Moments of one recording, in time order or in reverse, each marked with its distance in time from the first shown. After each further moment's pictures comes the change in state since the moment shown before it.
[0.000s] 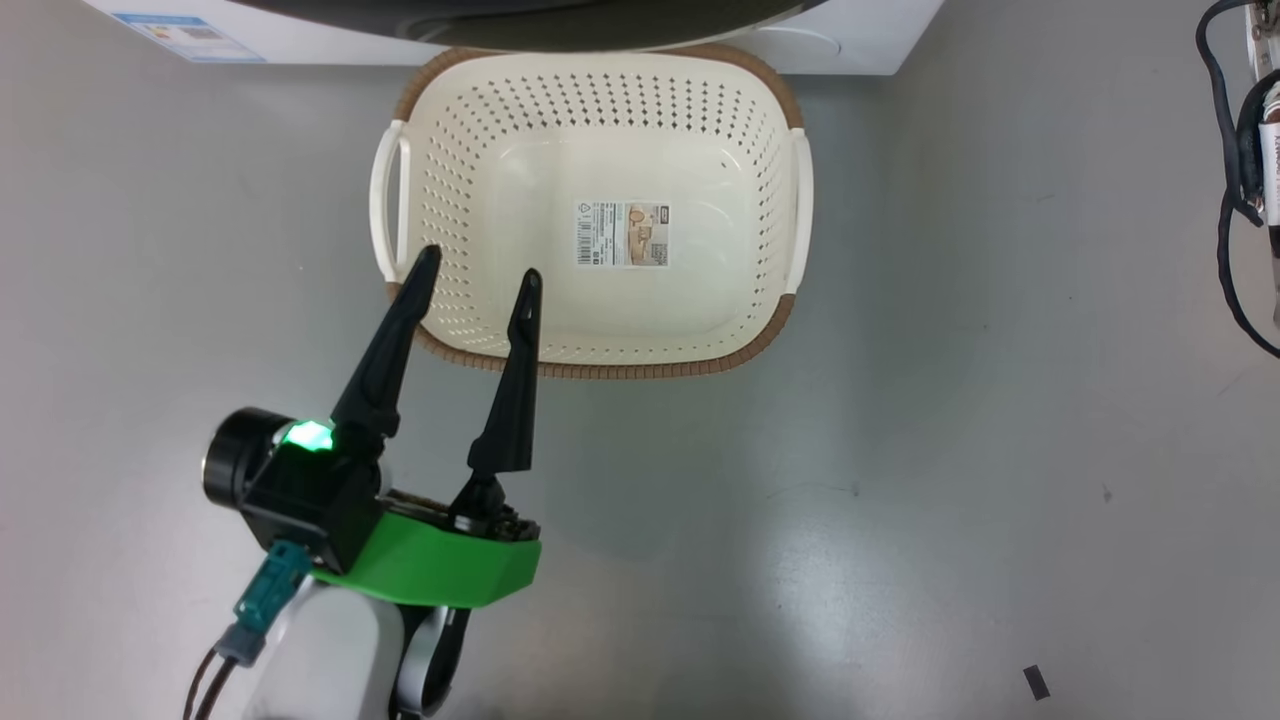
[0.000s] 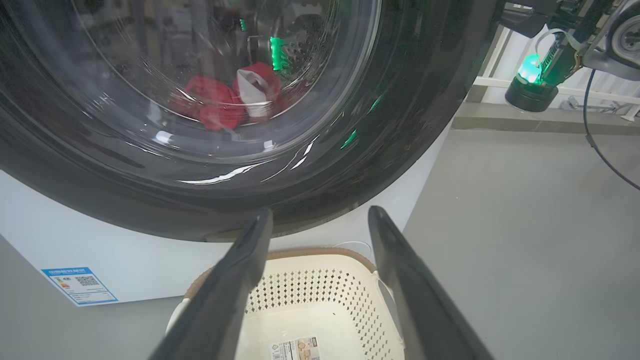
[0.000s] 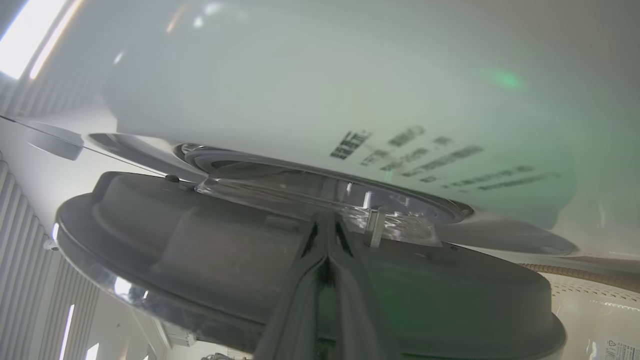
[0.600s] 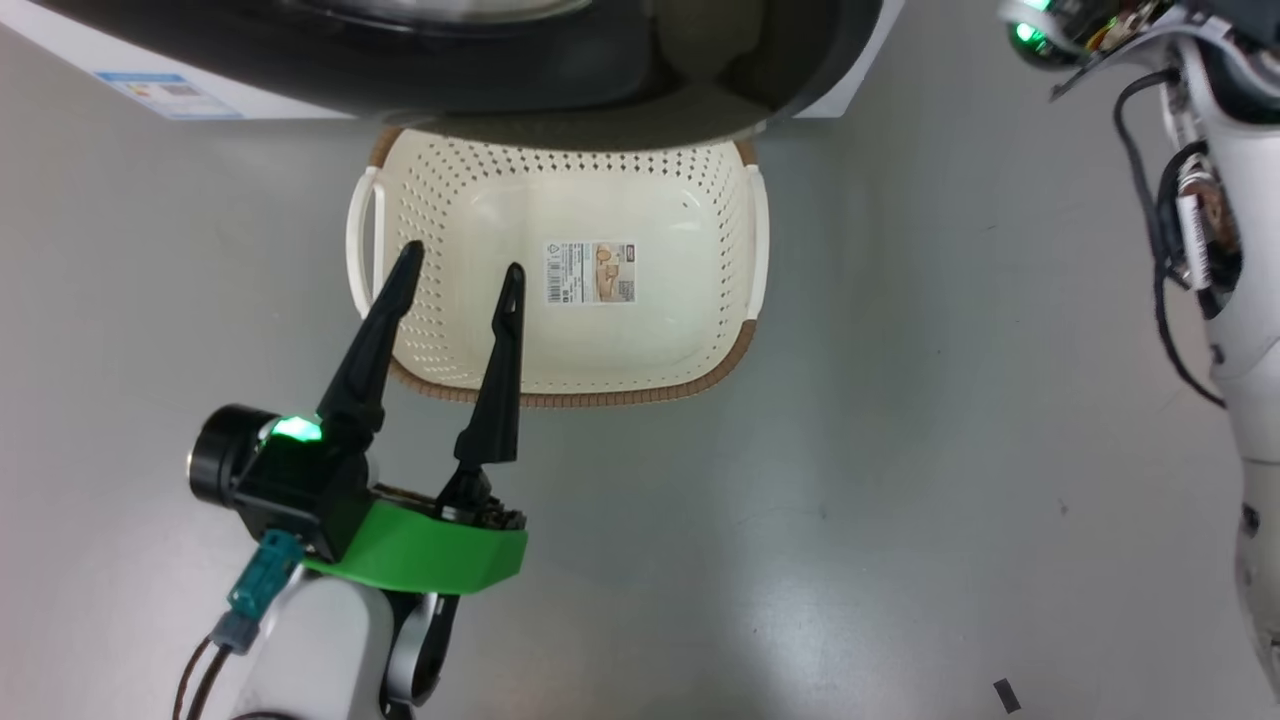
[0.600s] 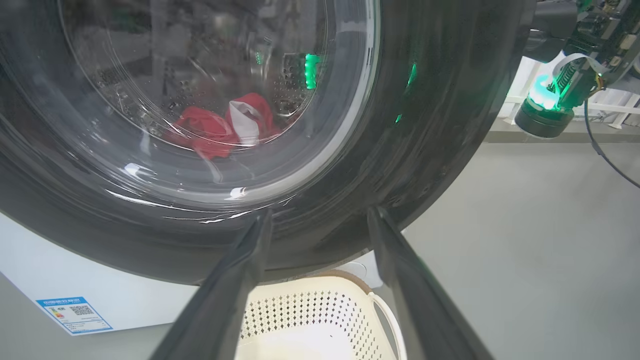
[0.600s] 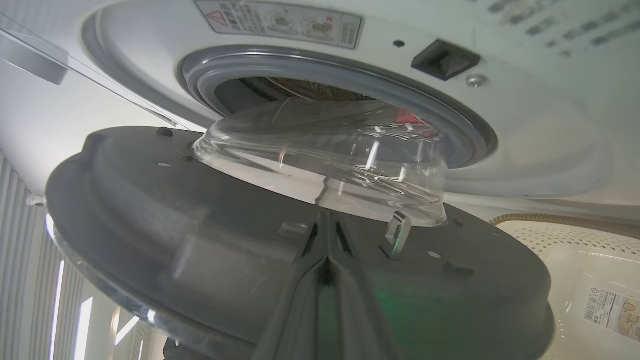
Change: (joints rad) left arm -0.010 0.000 0.022 0.027 0.017 -0.002 0.000; right arm 0.079 0.031 0.038 -0.047 -0.024 -0.007 0.123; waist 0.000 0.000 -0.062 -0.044
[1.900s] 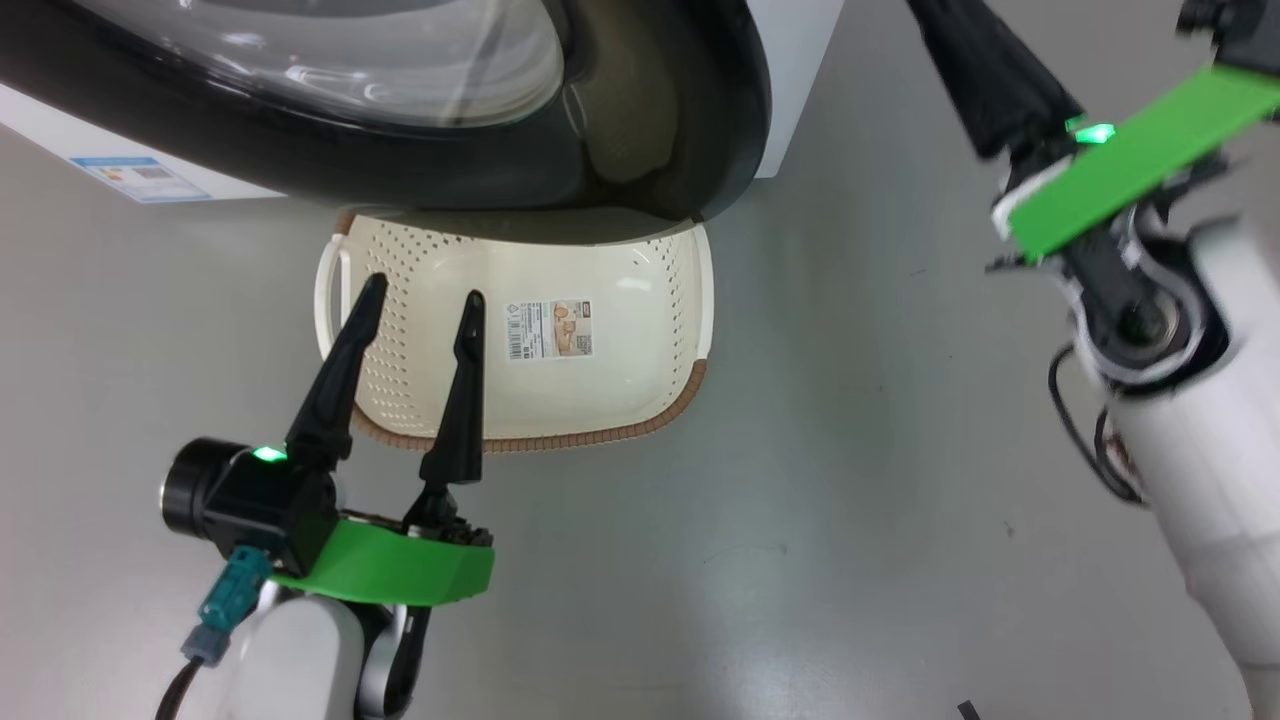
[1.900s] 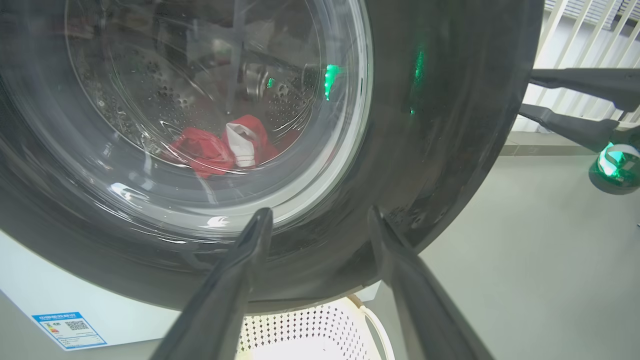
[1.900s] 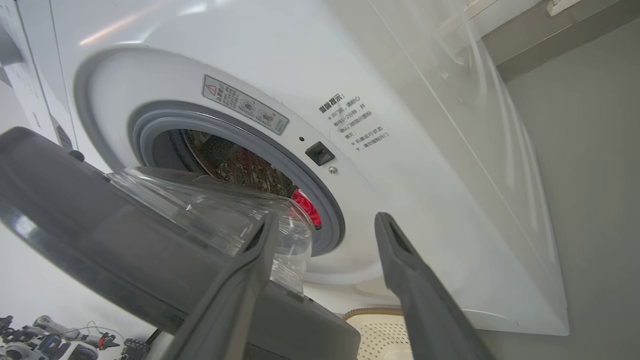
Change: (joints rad) left arm 0.047 0.000 0.064 0.020 0.004 -0.026 0.000; right arm 0.341 -0.086 0.139 -0.219 -0.370 0.000 -0.699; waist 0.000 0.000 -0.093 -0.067
